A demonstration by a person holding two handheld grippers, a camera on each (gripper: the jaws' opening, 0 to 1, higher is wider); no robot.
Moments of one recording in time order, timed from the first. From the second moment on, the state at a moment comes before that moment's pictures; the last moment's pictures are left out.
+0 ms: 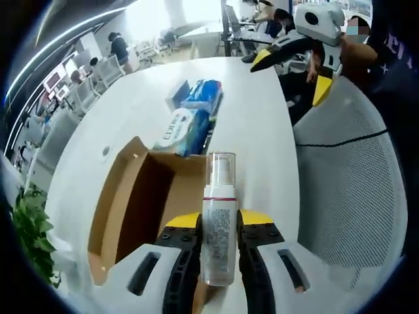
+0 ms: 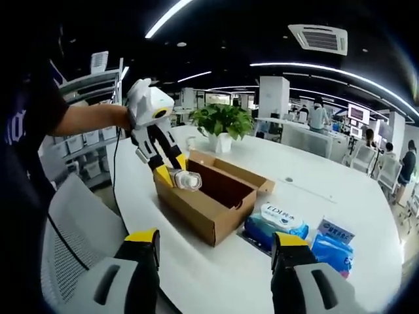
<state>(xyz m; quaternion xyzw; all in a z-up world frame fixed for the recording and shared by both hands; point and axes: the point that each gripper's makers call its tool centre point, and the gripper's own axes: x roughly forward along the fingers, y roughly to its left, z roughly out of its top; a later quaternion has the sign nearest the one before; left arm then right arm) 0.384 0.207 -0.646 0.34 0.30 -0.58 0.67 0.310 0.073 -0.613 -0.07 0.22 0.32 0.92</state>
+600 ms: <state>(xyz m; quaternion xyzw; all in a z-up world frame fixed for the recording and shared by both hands) 0.362 0.184 -0.643 0.34 0.28 -0.62 0.65 0.310 0.098 -0.598 -0.10 0.19 0.36 0.91</state>
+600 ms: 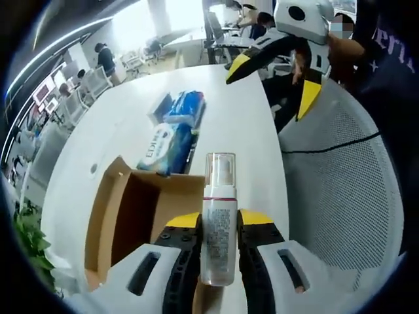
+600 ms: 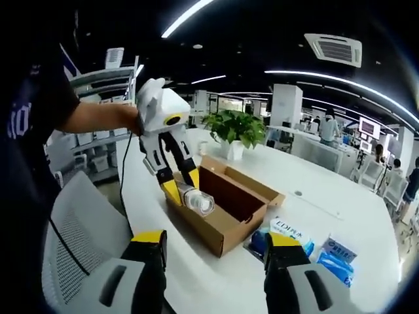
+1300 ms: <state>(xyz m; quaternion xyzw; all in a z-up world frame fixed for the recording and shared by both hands) 0.323 0.166 -0.636 0.32 0.24 -0.71 0.58 0.297 0.131 -0.596 -0.10 0.18 0.43 0.88</state>
